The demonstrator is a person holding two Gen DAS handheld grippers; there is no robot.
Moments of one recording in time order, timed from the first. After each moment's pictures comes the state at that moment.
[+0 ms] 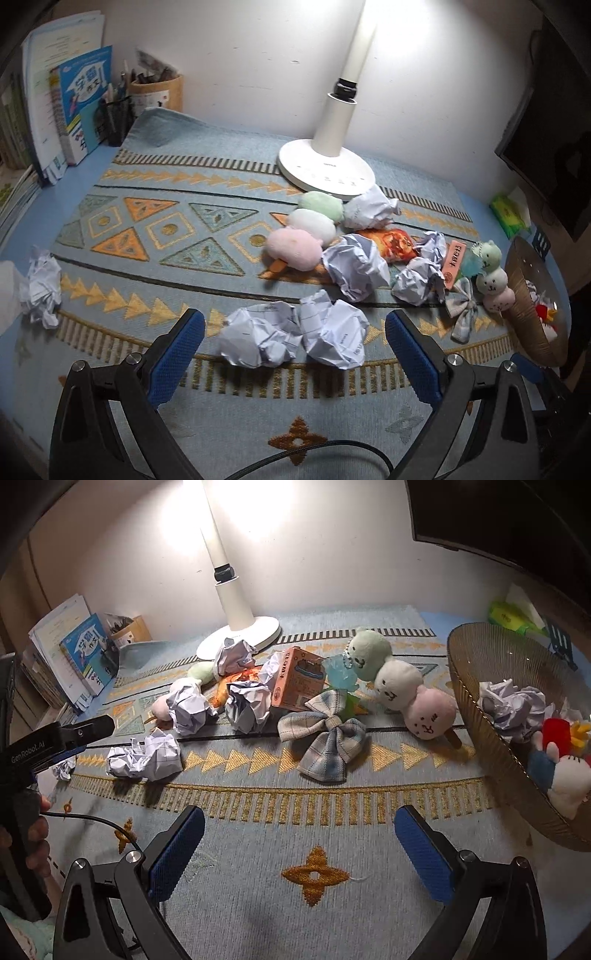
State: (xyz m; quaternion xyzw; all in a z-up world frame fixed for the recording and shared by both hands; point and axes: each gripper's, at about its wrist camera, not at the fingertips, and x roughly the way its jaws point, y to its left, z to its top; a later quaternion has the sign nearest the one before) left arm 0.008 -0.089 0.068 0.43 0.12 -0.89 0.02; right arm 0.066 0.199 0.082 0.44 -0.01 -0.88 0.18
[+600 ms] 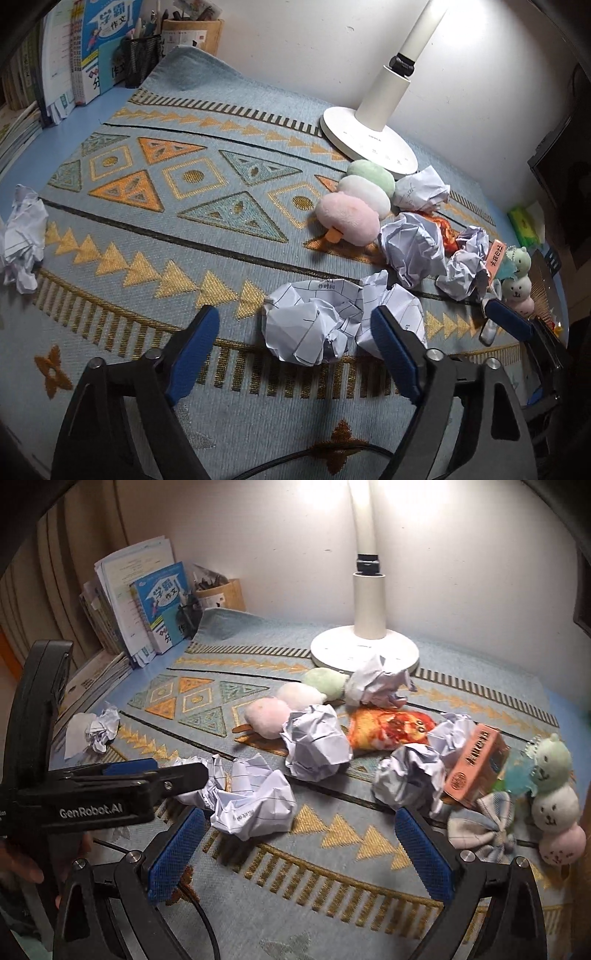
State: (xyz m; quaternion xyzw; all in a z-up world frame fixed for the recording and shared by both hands) left arm -0.007 -0.119 0.021 0.48 0.17 -0.86 0.02; right arm 0.035 0.075 0.074 0.41 0.09 -0.85 0.33
